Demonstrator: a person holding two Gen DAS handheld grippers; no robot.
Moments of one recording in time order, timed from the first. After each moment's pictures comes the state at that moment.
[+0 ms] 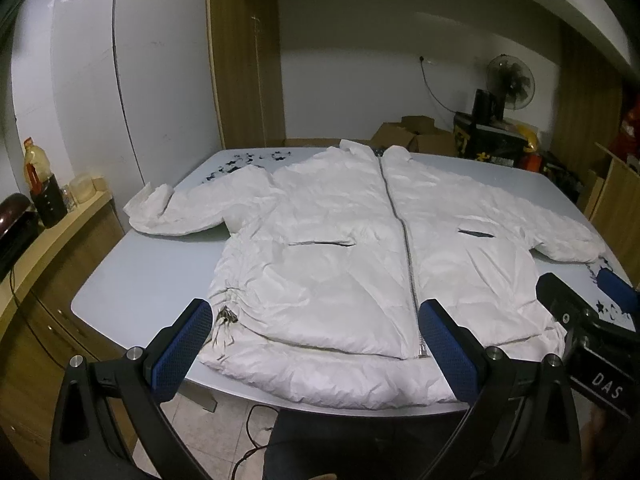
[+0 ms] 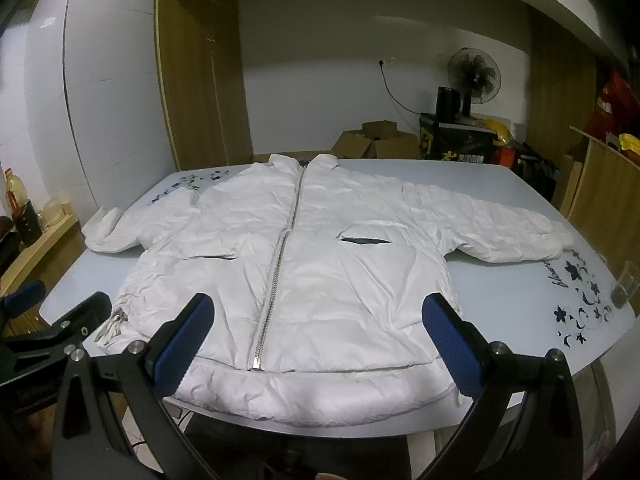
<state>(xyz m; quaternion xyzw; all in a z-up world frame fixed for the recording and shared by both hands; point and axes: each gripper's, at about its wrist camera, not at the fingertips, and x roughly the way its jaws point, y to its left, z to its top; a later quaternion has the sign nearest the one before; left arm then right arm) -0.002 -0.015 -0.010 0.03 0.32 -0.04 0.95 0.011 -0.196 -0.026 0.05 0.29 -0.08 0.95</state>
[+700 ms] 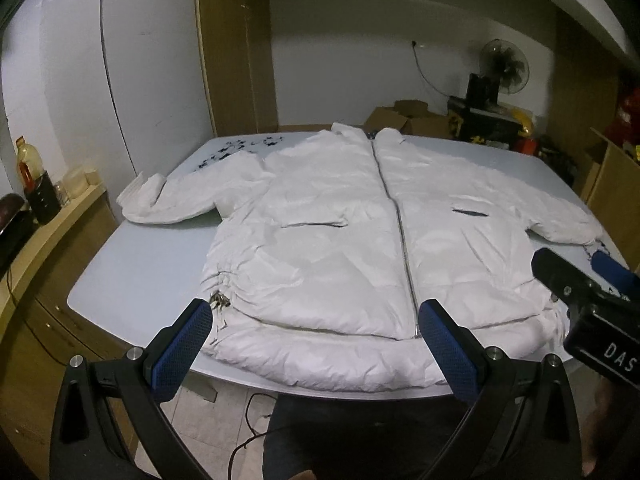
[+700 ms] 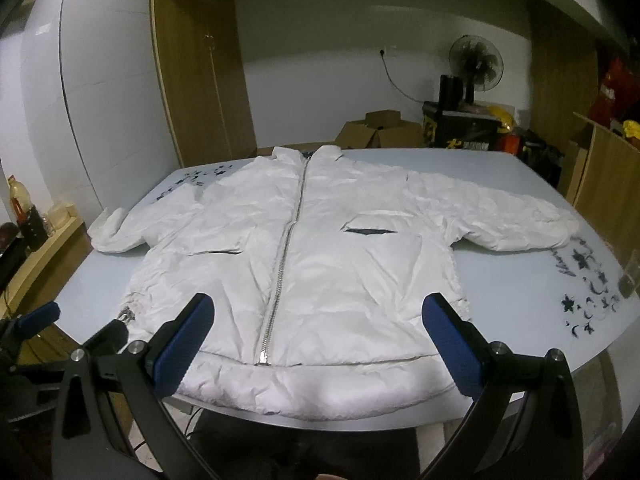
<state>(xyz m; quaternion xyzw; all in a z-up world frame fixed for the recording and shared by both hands) -0.005 -0.020 -0.017 0.04 0.34 -0.05 0.94 0.012 -0.205 -0.029 0.08 0.30 -0.06 0.95</state>
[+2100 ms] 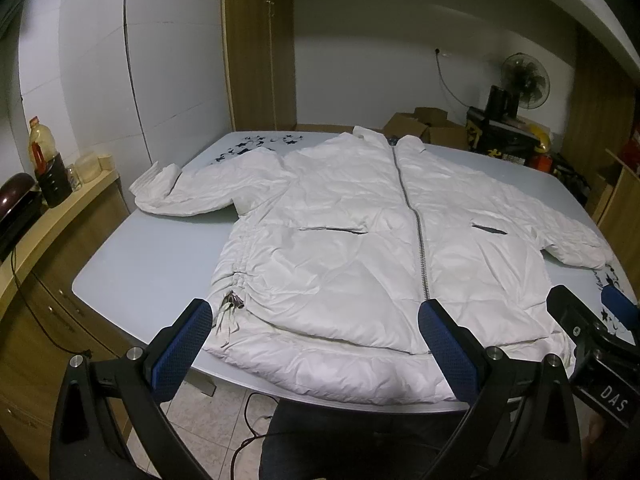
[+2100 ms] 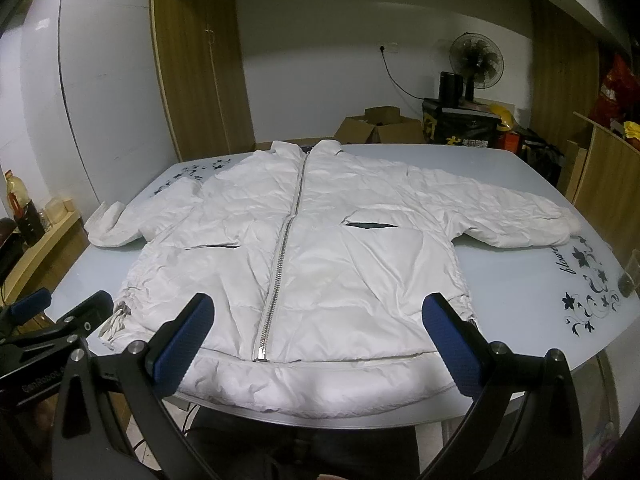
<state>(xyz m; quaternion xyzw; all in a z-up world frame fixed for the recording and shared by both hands) 0.008 -0.007 -0.018 0.01 0.34 -0.02 0.94 0.013 -0.199 -0.030 0.07 0.31 -0.06 0.95</state>
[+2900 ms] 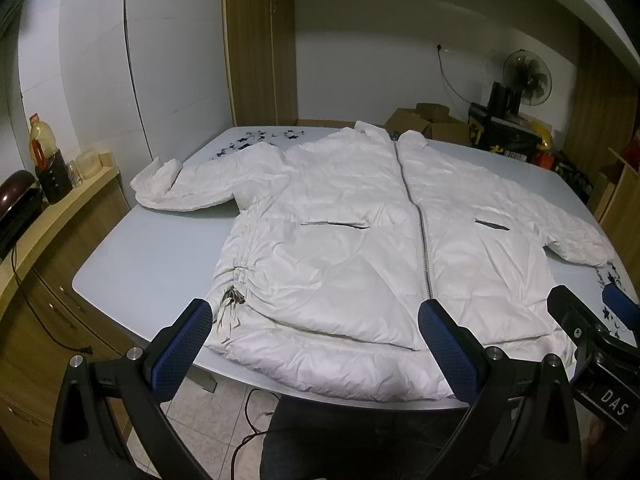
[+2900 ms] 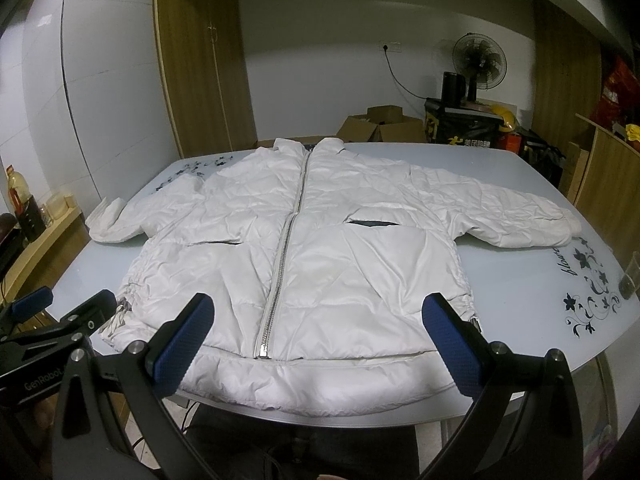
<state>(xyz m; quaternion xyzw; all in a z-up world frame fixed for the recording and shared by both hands) 0.010 -0.005 -0.023 0.01 0.35 -0.02 0.94 0.012 -0.199 -0.031 0.06 0.31 -0.06 0.95</state>
